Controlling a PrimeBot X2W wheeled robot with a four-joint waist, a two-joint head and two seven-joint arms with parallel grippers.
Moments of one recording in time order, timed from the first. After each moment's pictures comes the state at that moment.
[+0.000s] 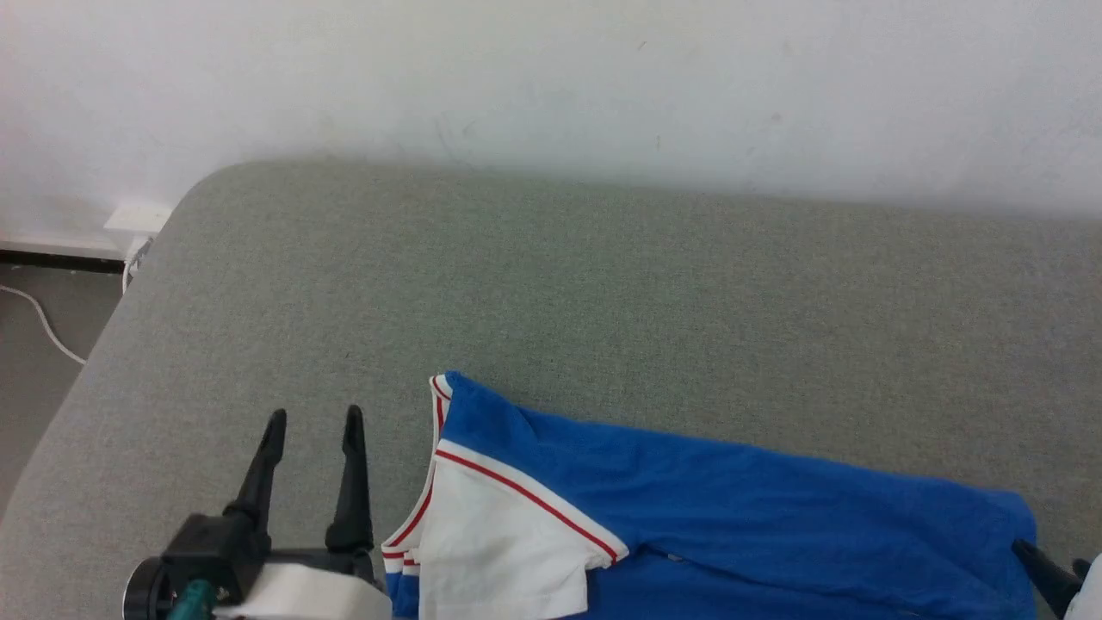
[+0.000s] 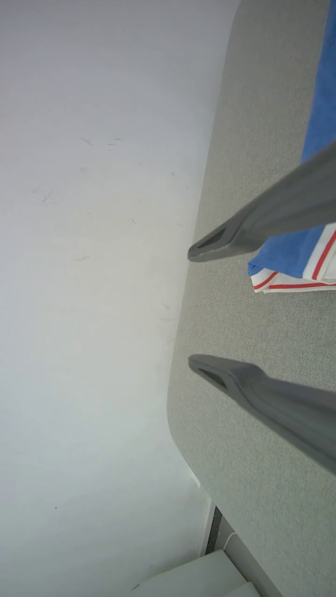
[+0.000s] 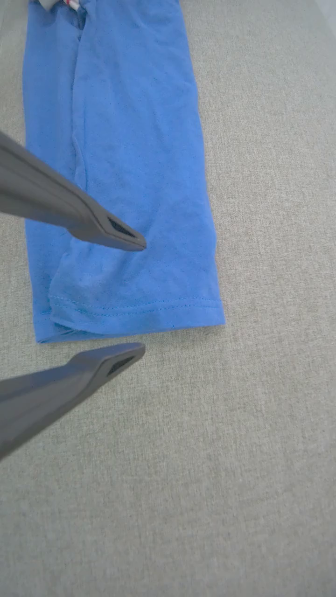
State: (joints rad) left arm 0.06 0.37 -0.34 -0.14 -0.50 0.31 -0.26; right arm 0.11 -0.19 -0.40 0.00 0.45 0.13 0.78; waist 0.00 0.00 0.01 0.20
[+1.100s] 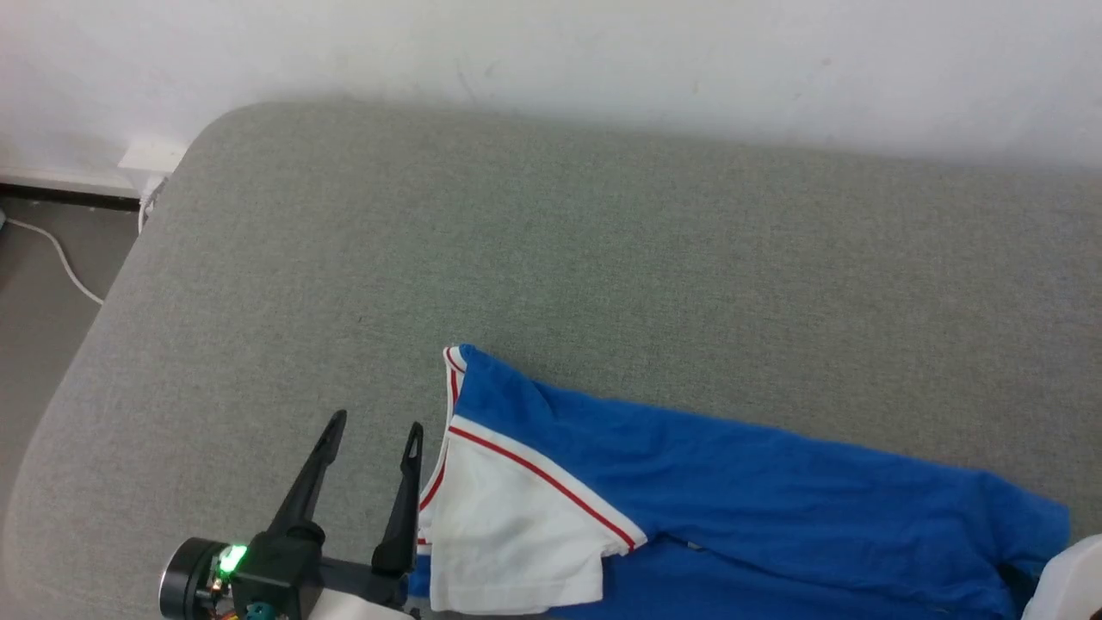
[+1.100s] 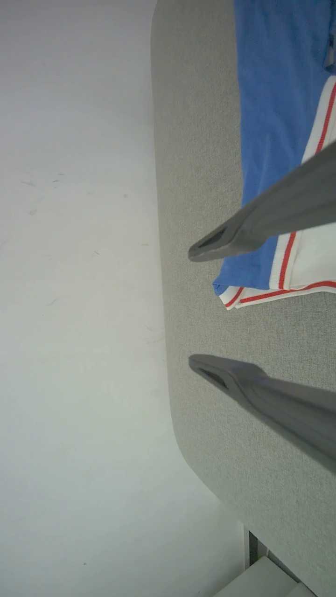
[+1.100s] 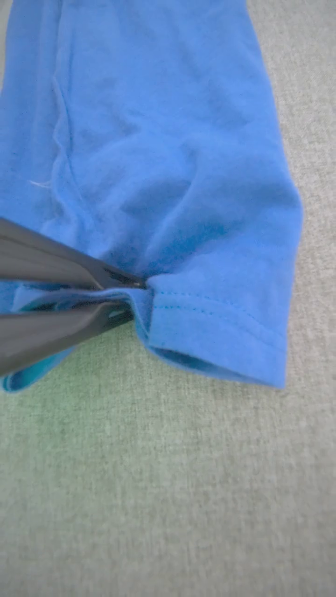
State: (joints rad) left arm 0.12 0.19 -0.20 -0.12 -0.12 0.03 -0.26; right arm 0.08 -0.16 -0.35 0.14 0.42 0.12 0.75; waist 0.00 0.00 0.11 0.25
